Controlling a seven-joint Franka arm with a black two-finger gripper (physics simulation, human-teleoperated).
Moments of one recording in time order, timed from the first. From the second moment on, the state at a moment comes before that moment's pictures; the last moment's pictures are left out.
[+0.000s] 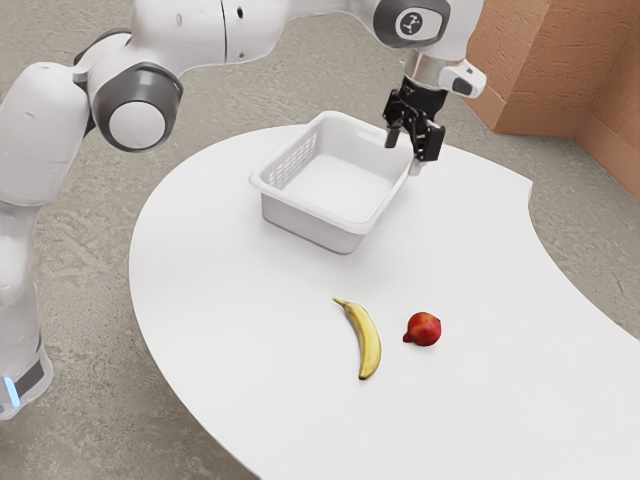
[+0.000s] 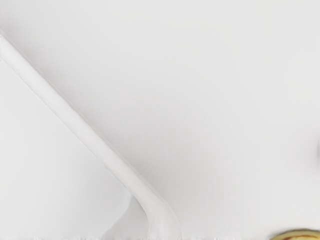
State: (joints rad) arm 0.01 0.38 0.04 -1.02 -0.03 1.41 -0.07
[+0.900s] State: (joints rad) arm -0.01 0.33 0.03 -1.02 -0.02 1.31 0.28
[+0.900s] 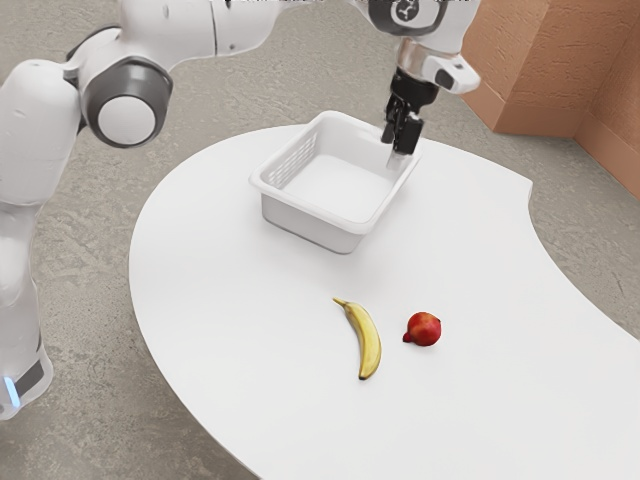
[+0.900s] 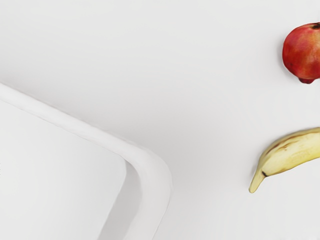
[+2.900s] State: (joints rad) arm -0.07 0.70 -0.17 -1.07 -0.15 1.61 1.43
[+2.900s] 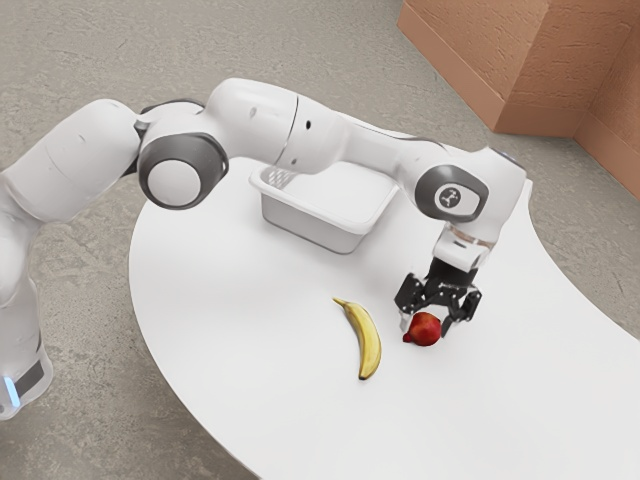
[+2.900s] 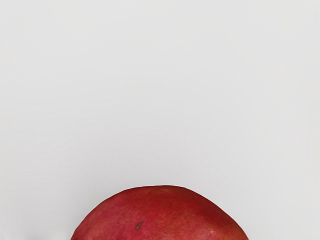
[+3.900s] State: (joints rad) arm 0.06 0.56 0.04 -0.90 -0.15 1.52 1.42
